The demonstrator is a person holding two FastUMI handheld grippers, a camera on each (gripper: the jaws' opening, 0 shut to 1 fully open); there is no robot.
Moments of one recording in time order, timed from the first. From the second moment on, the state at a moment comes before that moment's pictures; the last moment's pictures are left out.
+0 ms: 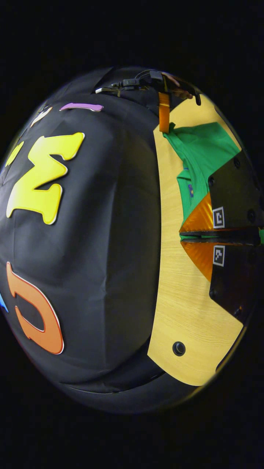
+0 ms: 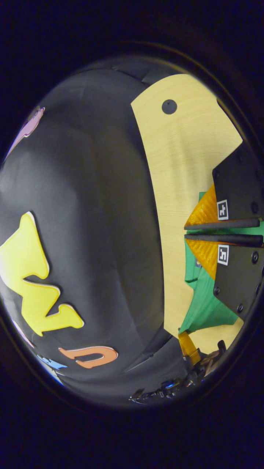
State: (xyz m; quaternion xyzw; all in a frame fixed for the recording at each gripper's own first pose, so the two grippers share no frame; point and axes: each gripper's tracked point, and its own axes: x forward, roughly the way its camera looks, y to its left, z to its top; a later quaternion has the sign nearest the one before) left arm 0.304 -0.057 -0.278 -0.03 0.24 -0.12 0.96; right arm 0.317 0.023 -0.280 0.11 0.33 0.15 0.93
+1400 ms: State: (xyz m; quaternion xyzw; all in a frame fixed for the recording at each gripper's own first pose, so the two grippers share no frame) left arm 0.130 -0.041 -0.046 -0.01 0.11 -0.07 0.99; right arm 0.125 0.007 -0.055 0.02 0.13 0.09 0.99
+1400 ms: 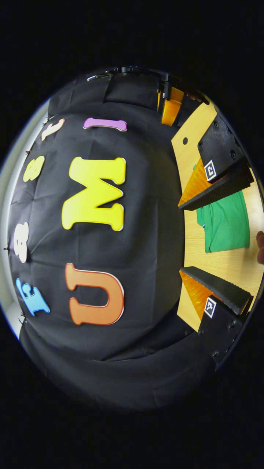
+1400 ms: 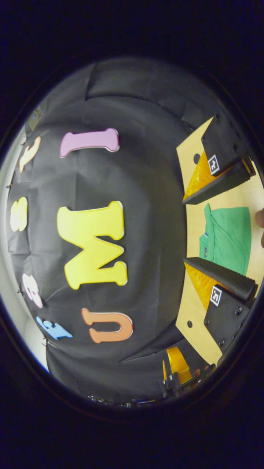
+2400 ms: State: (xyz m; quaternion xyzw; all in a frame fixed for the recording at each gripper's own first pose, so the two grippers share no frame) left arm -0.074 -0.039 -0.023 0.01 0.07 -0.05 1.00; right arm -0.079 0.040 -0.020 -0.01 0.06 0.10 0.99
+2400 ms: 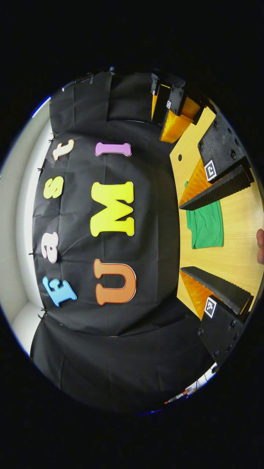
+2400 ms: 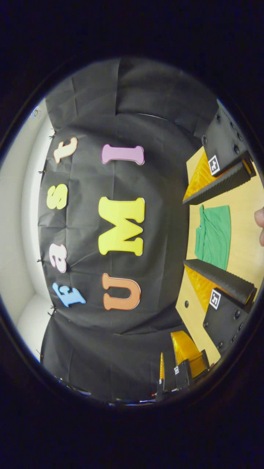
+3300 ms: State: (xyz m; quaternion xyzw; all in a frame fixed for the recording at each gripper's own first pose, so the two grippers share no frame) left arm -0.081 -0.031 -0.023 0.00 0.08 -0.03 1.00; right arm -0.081 0.059 -0.020 -0.01 0.06 0.13 0.99
